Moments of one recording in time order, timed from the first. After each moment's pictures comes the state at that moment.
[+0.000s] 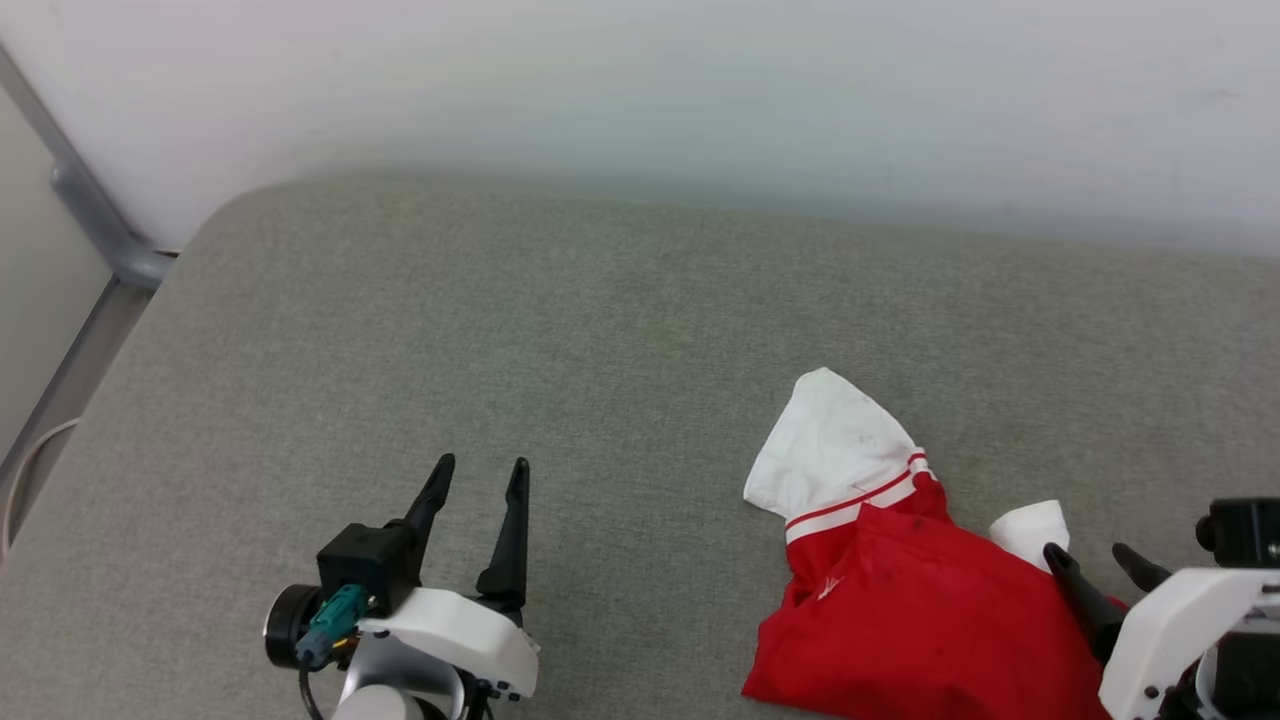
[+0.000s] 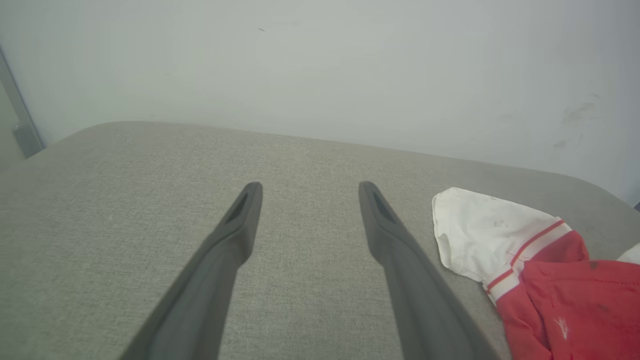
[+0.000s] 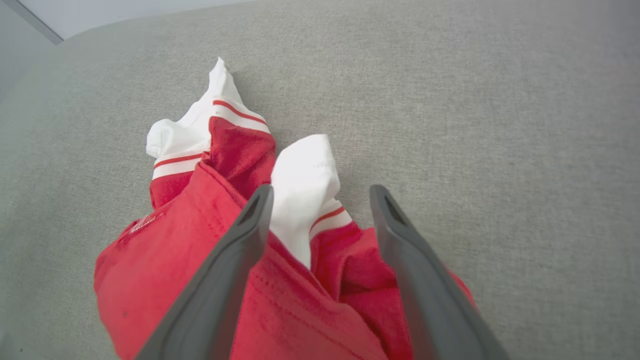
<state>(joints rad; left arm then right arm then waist) -0.10 0.11 -0.24 0.18 -0.31 0.01 -0.20 0.03 -0.17 -0.14 -0.05 0.37 0.13 0.51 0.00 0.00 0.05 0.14</state>
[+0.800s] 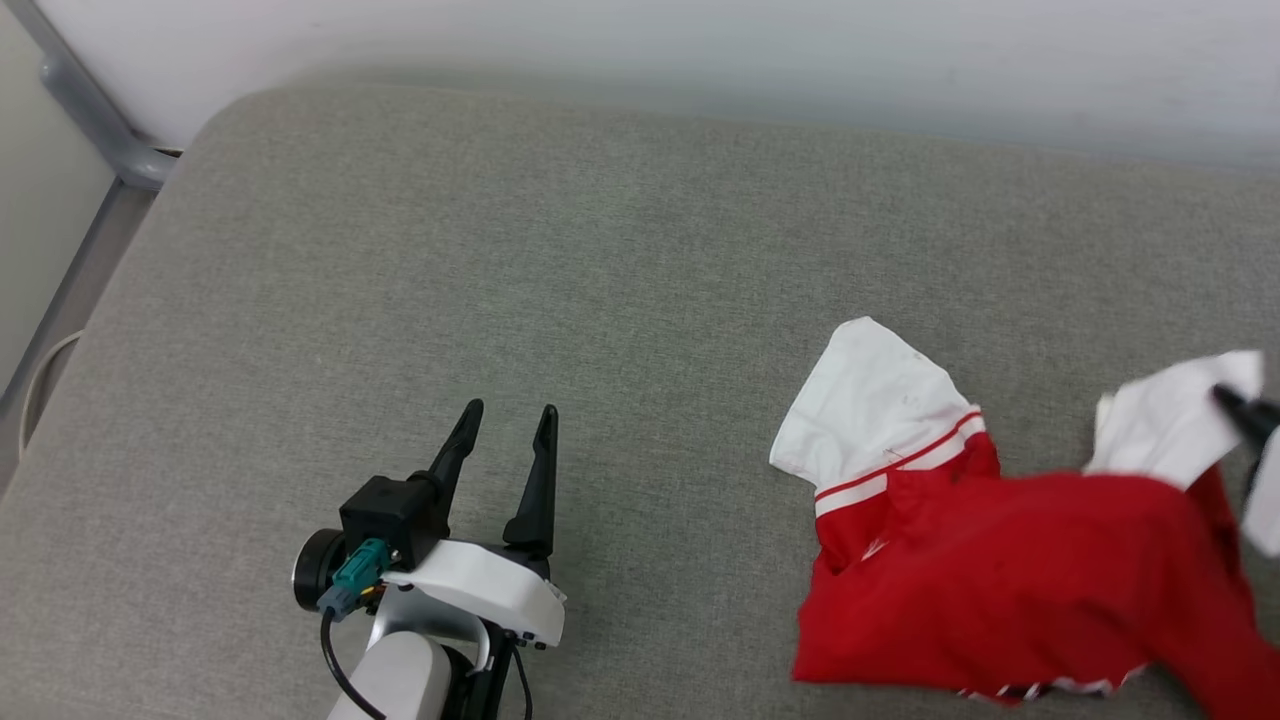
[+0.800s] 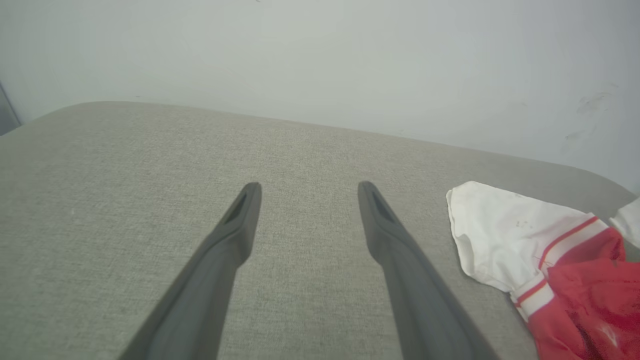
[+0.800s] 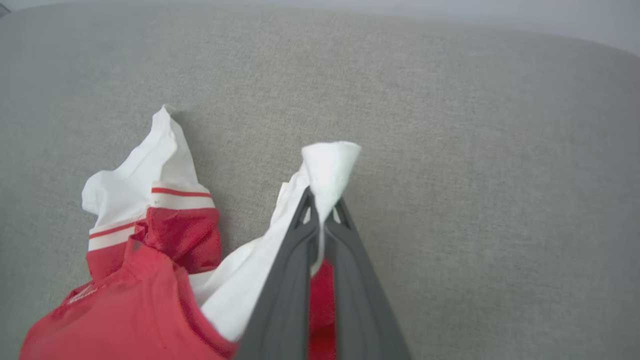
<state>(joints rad) -0.21 0.08 -0.26 0.25 -0.32 -0.01 -0.26 -0.24 -0.33 -0.20 -0.09 0.41 0.13 0.85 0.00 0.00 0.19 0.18</state>
